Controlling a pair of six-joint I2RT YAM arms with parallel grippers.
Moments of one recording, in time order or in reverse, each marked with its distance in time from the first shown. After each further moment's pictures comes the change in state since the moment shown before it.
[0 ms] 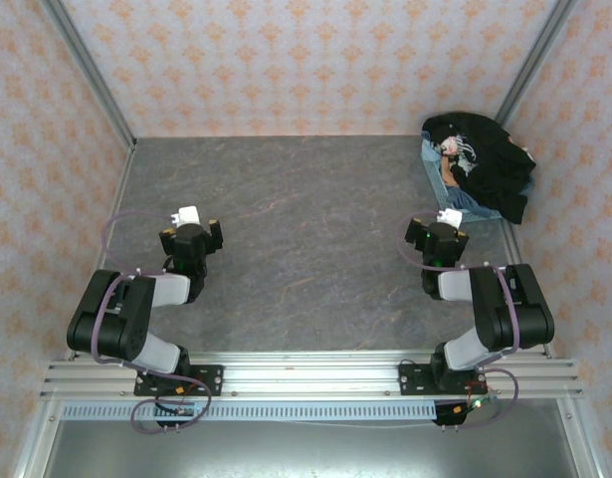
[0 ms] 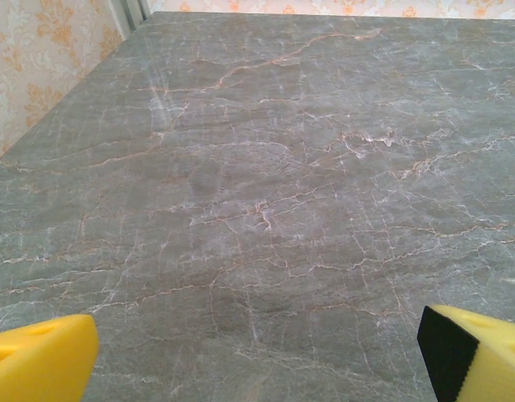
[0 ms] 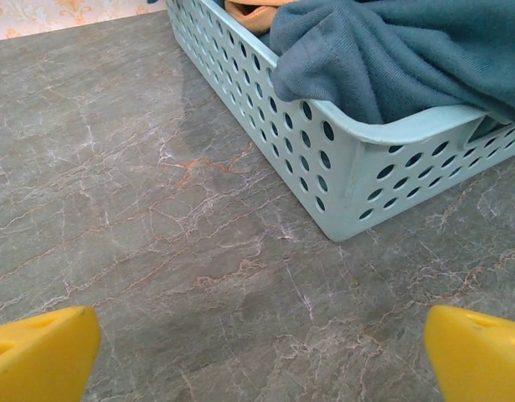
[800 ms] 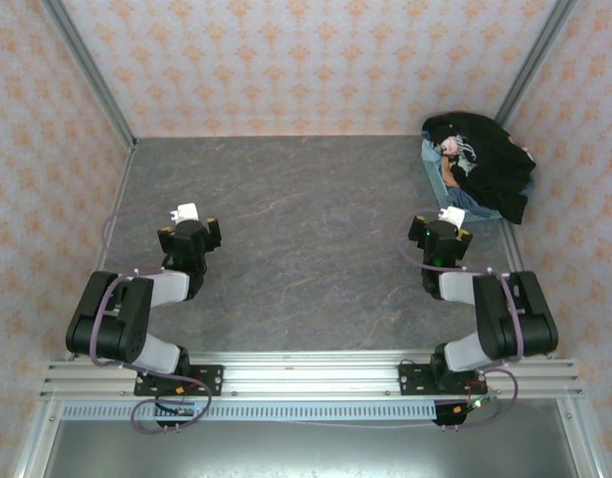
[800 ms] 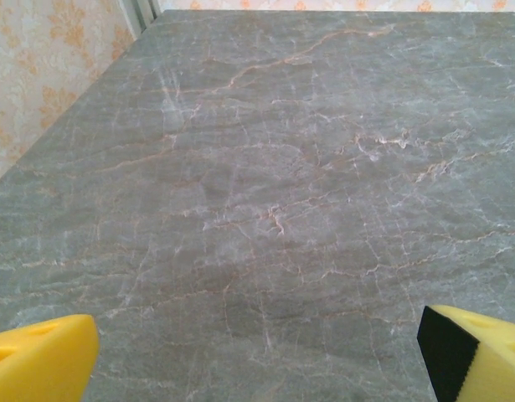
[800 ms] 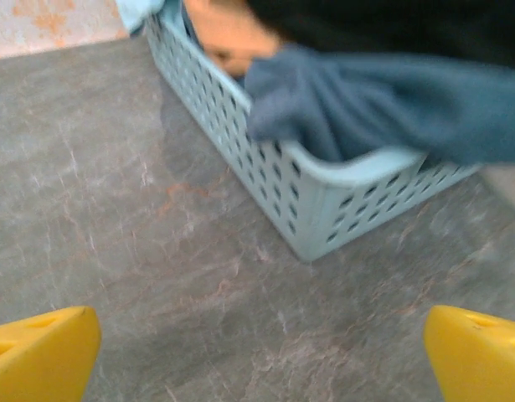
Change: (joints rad) left arm -0.003 -0.056 0.068 -0.138 -0.026 0.017; right arm 0.044 -0.128 0.043 -0.144 0.119 -0.011
